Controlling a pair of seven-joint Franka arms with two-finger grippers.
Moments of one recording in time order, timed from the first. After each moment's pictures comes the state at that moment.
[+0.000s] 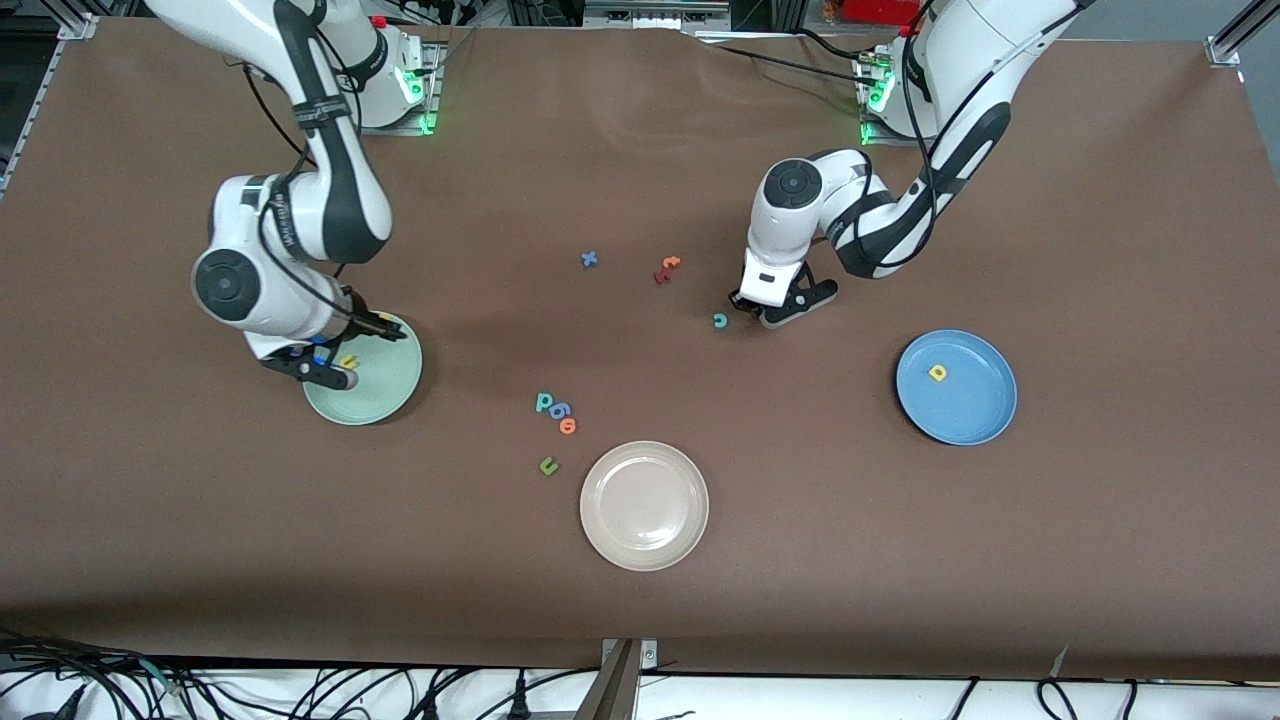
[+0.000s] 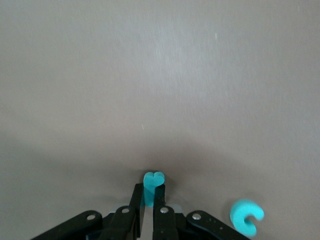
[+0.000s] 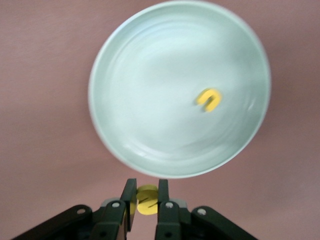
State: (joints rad) left arm -0.02 0.51 -0.58 -2.21 0.63 2.52 -1.55; right arm 0.65 0.37 -0.50 -2.00 0.24 2.08 0.27
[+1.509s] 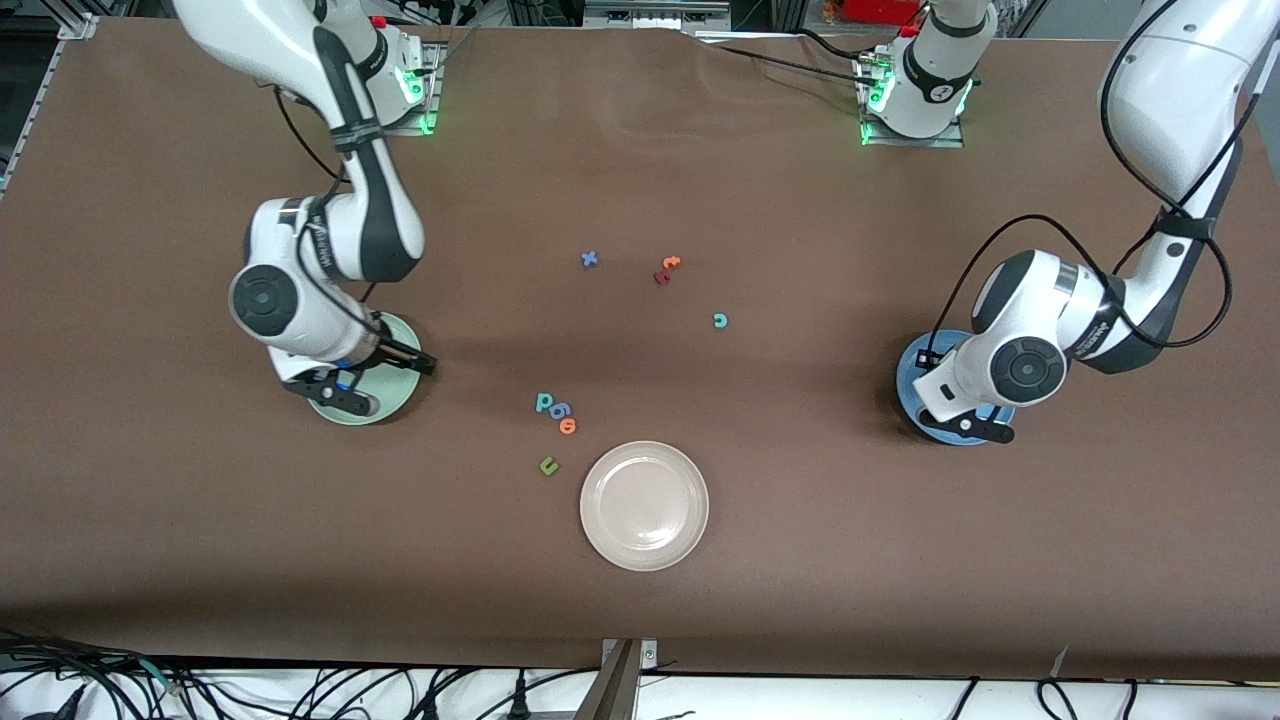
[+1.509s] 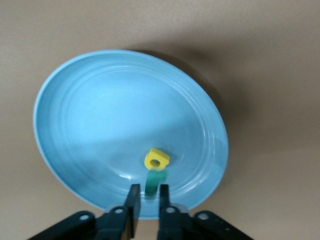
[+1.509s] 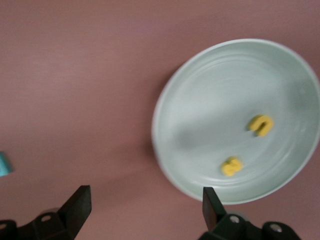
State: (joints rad) left arm 0.35 0.62 -0.55 -1.77 0.50 1.89 -0.20; right arm 0.72 0.46 -0.45 -1.87 0.28 2.16 0.49
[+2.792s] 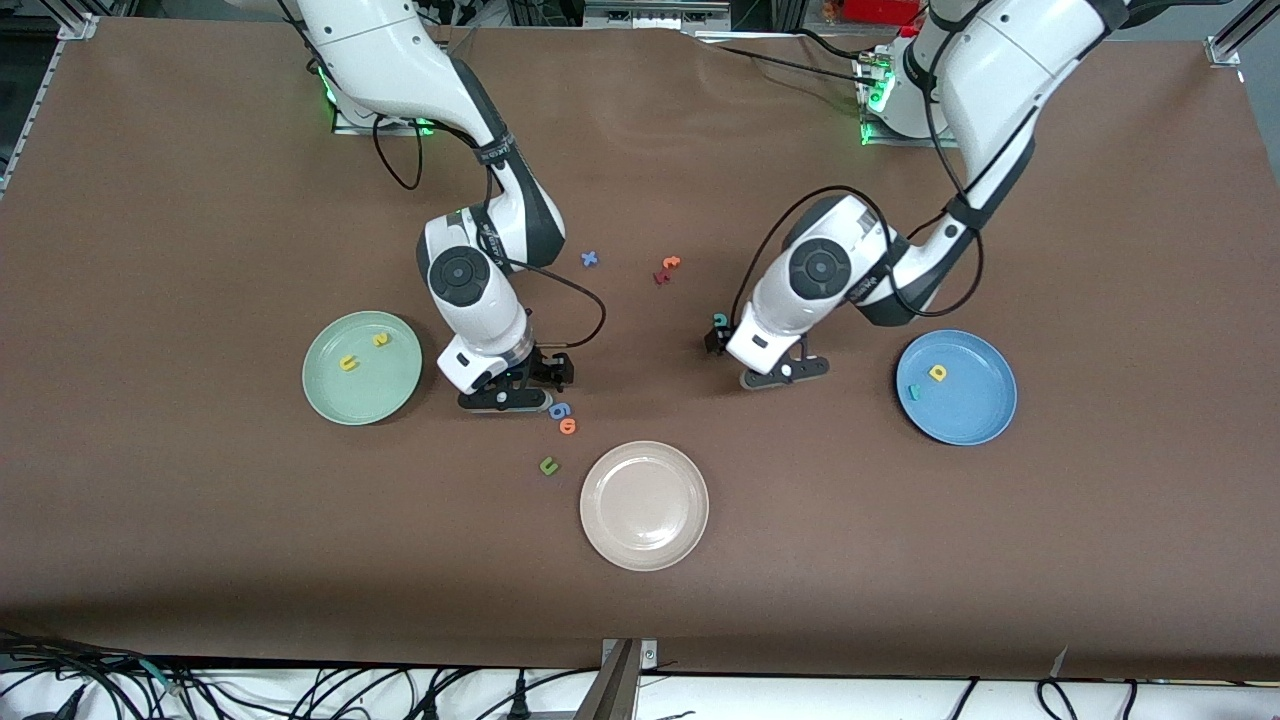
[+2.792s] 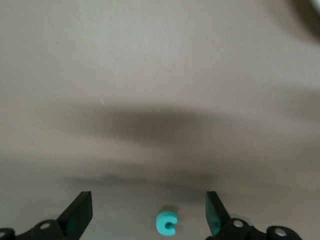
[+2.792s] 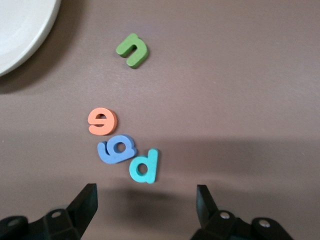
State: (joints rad) left arm -0.03 0.63 -0.58 -1.91 0.27 2.39 -0.94; right arm 0.78 0.68 -0.25 -1.77 0.28 2.57 0.33
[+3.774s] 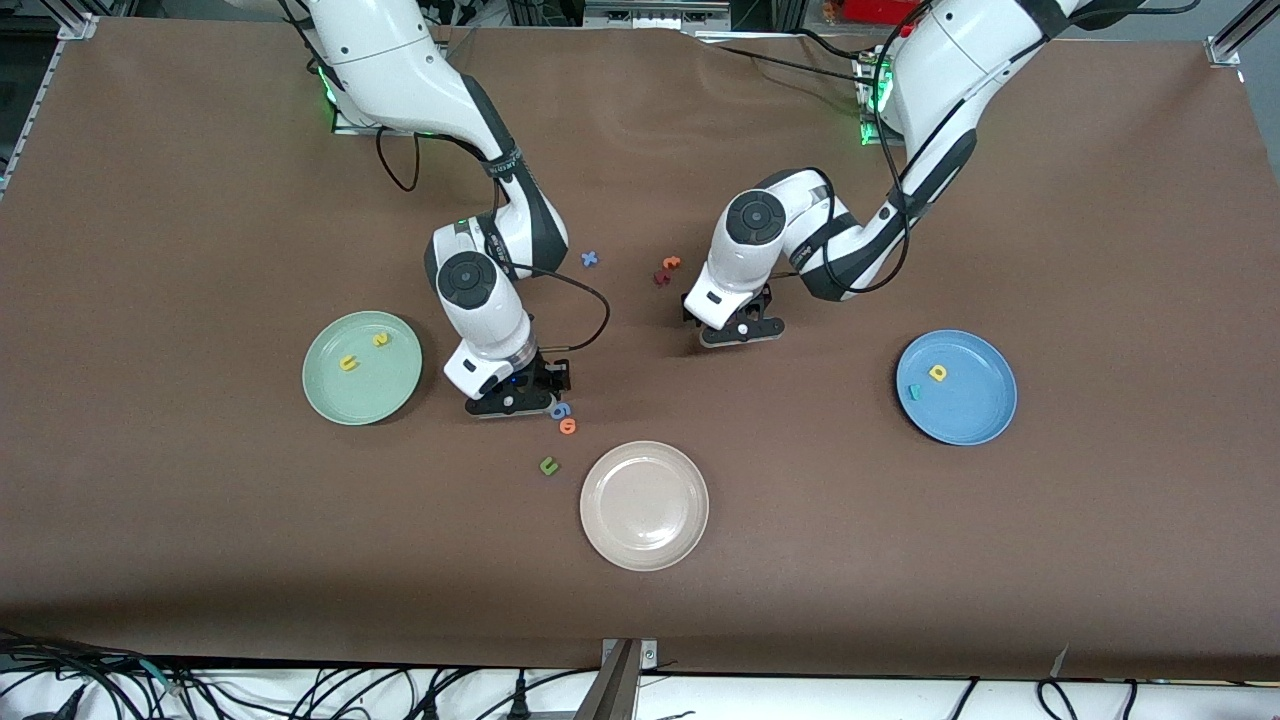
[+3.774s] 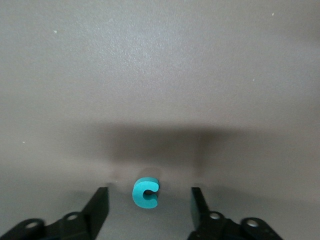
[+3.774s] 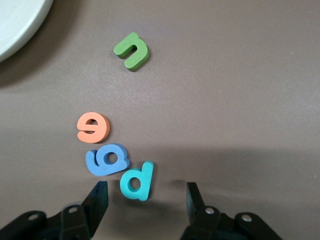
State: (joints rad) left arm -0.12 0.64 -0.58 -1.99 0.44 2.47 -1.14; right arm 0.78 0.72 -0.25 -1.77 0.28 2.63 0.28
